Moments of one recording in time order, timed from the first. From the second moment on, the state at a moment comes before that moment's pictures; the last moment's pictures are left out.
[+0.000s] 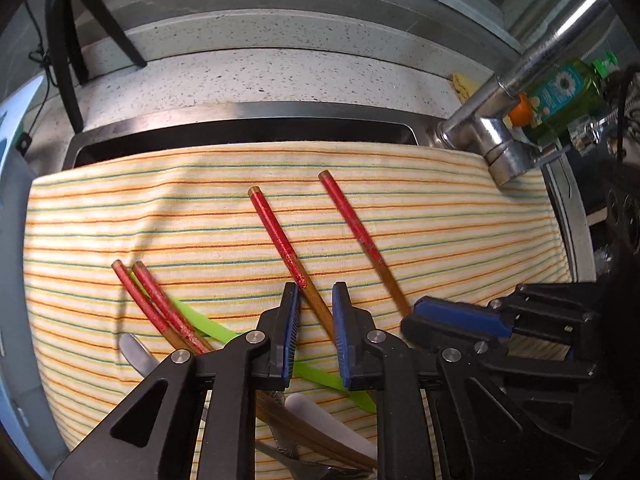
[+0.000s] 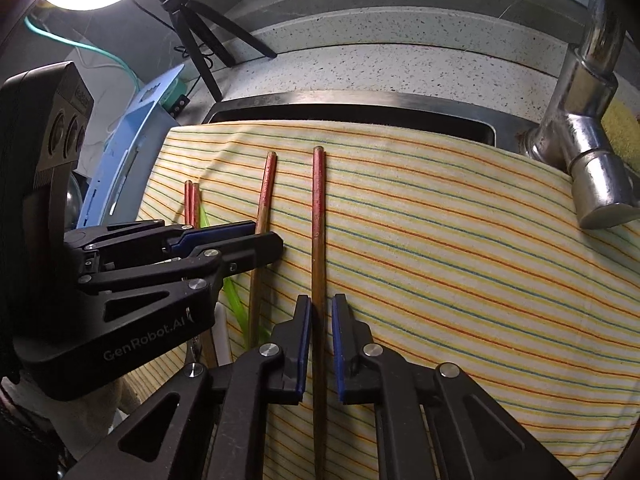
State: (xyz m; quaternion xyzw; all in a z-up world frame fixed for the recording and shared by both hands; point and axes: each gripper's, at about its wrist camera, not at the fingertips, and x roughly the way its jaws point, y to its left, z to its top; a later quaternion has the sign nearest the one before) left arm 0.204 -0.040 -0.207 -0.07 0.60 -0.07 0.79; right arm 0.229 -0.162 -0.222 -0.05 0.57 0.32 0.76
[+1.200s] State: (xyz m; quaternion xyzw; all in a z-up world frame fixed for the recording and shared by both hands) left arm 0.182 -0.084 -0.208 -0.04 0.53 0.04 0.85; right arm 0.228 -0.211 -0.215 0.03 0.55 0.28 0.79
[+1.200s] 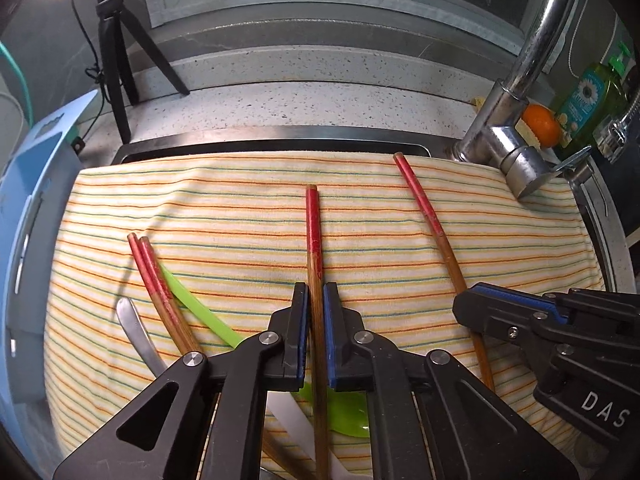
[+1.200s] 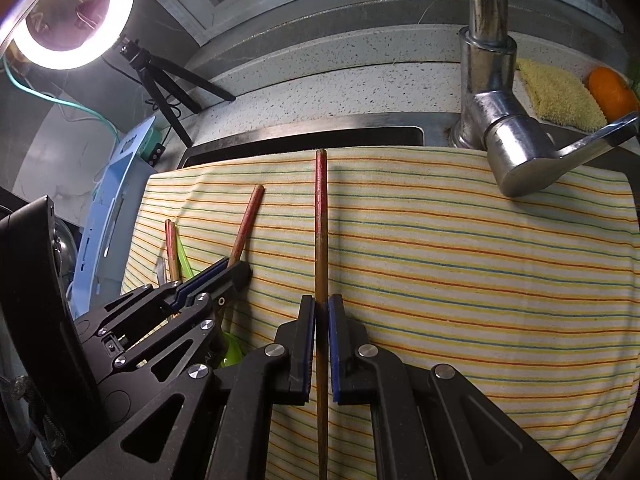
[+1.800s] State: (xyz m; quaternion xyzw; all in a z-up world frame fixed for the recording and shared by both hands) left arm 0.160 -0.066 -0.178 -0.06 0.51 0.02 0.86; right arm 0.217 -0.199 -0.187 0.04 0.53 0.30 0.79
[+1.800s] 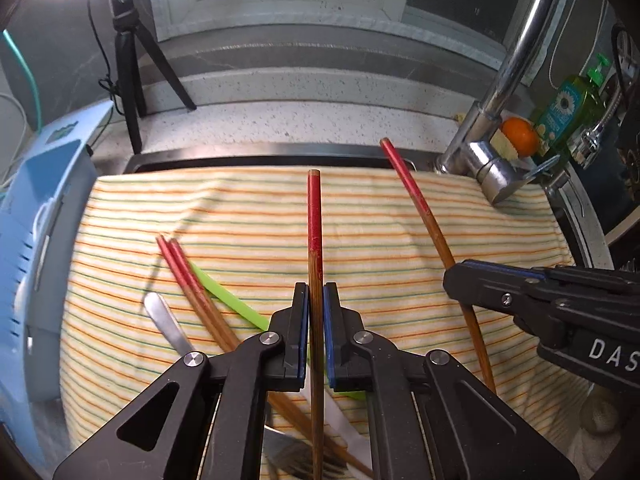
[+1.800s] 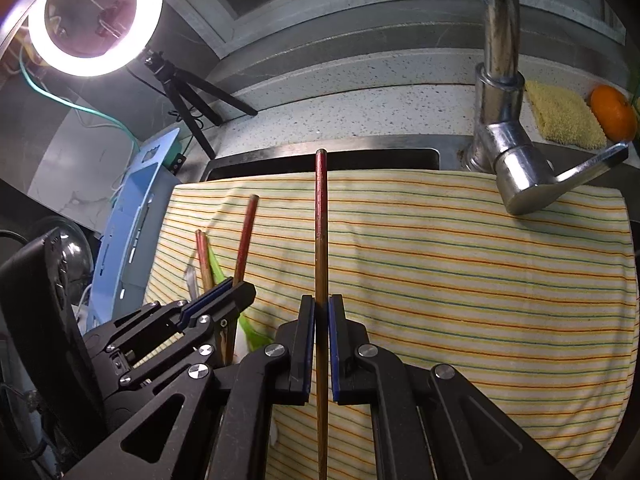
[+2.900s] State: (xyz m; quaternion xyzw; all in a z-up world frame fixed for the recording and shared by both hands) left arm 0.096 0.177 -0.084 -0.06 0.43 0.12 0.89; right arm 0.156 0.057 -0.119 -0.02 0.47 0.40 0.79
